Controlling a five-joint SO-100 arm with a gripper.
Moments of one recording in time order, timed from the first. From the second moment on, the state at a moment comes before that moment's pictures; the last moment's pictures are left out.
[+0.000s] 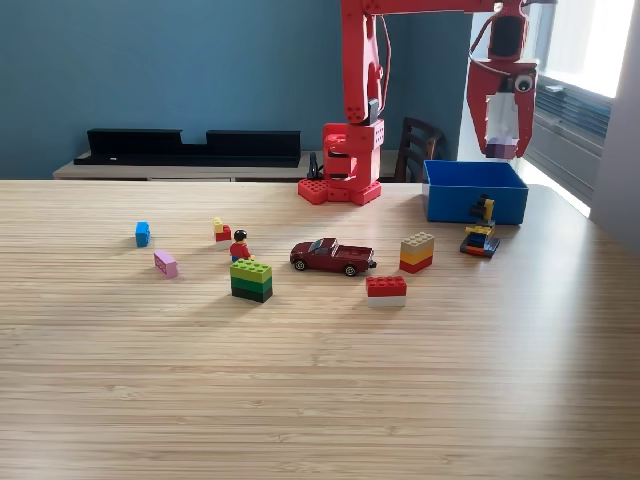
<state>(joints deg) -69.7 96.7 90.1 89.3 2.9</state>
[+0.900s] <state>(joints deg) -81.2 96.8 93.4 94.7 -1.9</state>
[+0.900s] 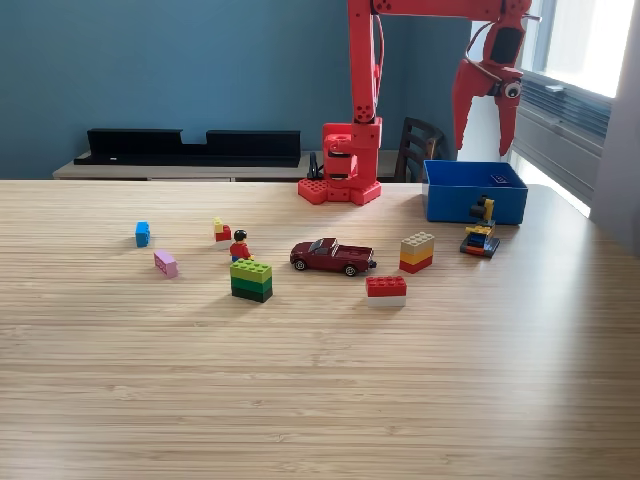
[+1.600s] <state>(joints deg) -48.0 97.5 71.5 94.7 11.0</state>
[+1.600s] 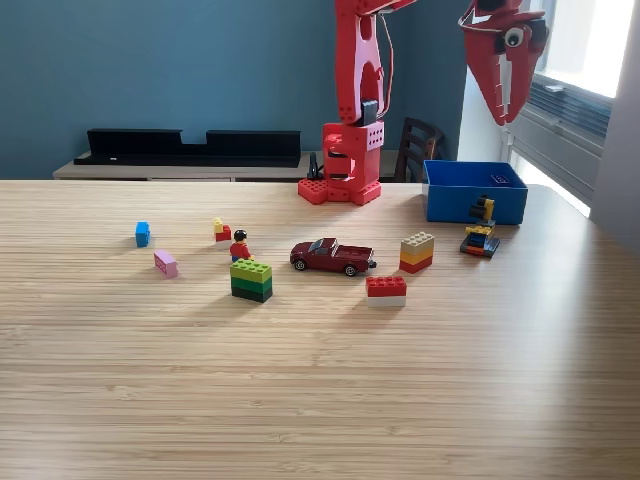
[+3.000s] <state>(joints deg) -24.8 97.6 77.3 88.9 12.9</state>
